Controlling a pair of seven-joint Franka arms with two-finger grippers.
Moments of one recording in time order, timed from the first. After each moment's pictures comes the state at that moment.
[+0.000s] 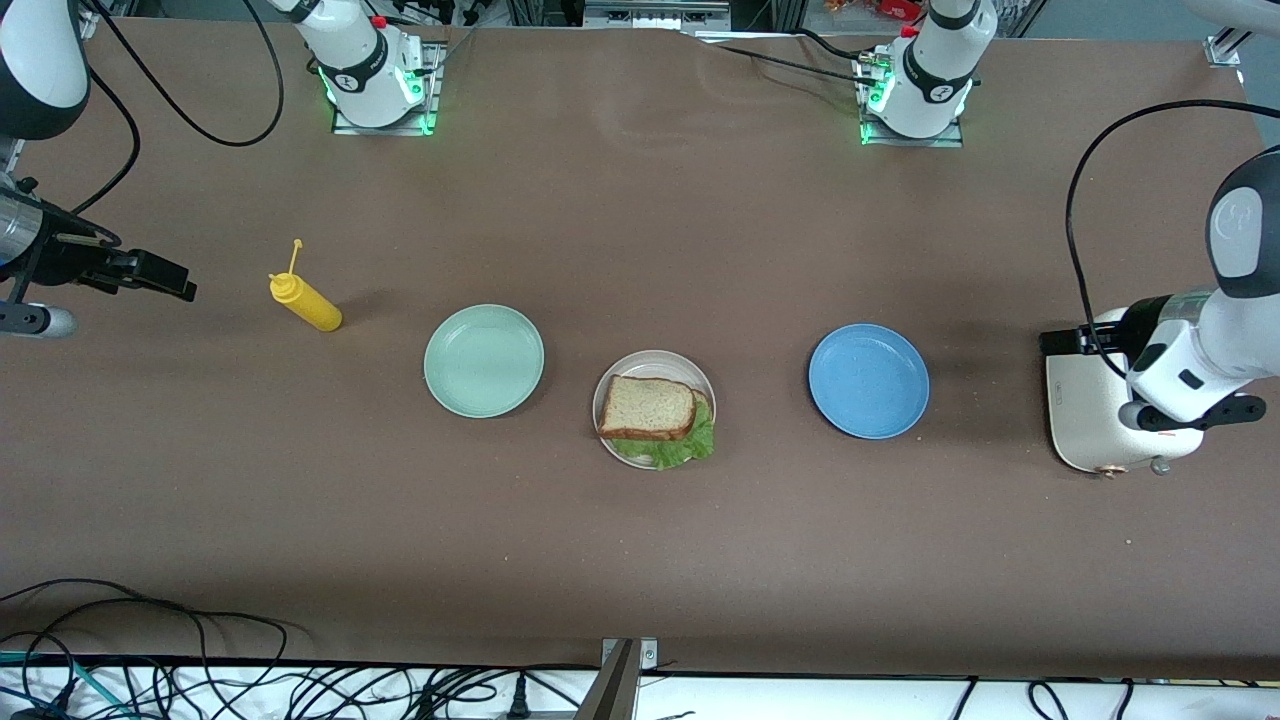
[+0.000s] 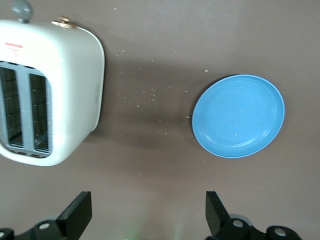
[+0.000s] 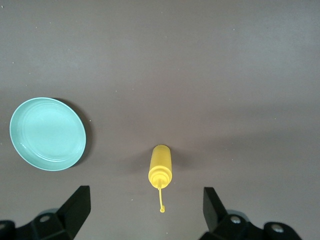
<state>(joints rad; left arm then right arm) -0.14 0.41 0.23 -1.36 -0.06 1.47 -0.05 -0.01 0.11 -0.05 -1.66 0.02 1.69 0.03</state>
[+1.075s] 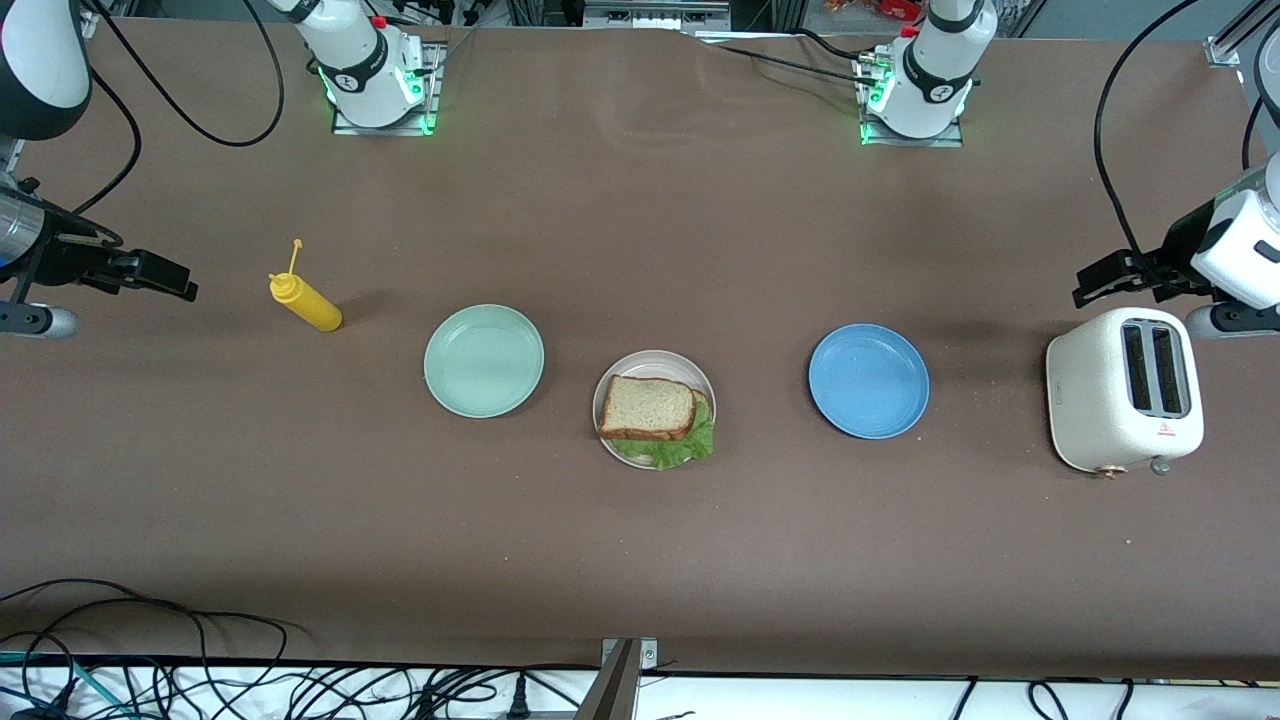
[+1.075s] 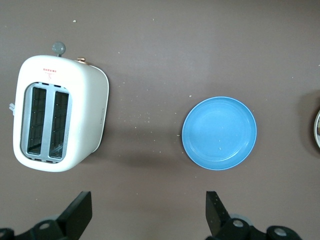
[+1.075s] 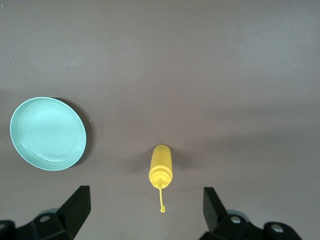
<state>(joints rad) -0.11 0.07 0.17 -1.68 -0.03 1.70 -0.05 -0.01 0.11 -0.05 -1.66 0.02 1.69 0.03</state>
